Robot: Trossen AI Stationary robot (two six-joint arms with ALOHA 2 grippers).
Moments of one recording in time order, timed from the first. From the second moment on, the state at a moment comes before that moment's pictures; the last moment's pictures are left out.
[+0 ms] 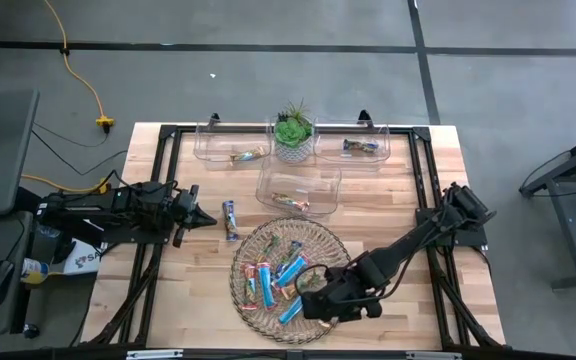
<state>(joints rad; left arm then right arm) 0.00 0.07 0.15 -0.37 0.16 -0.19 0.57 1.89 1.64 -0.85 -0.24 2.15</state>
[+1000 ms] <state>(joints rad) 0.00 0.07 0.15 -0.37 0.16 -0.19 0.54 1.89 1.64 -0.99 -0.28 2.18</state>
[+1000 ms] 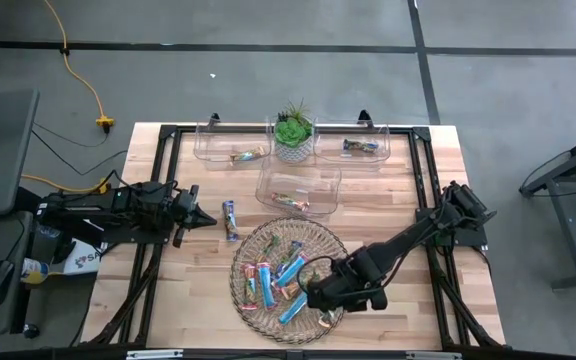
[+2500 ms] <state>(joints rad) 0.00 0.07 0.15 -0.37 0.16 -0.19 0.48 2.05 1.64 -1.03 -0.32 2.22</state>
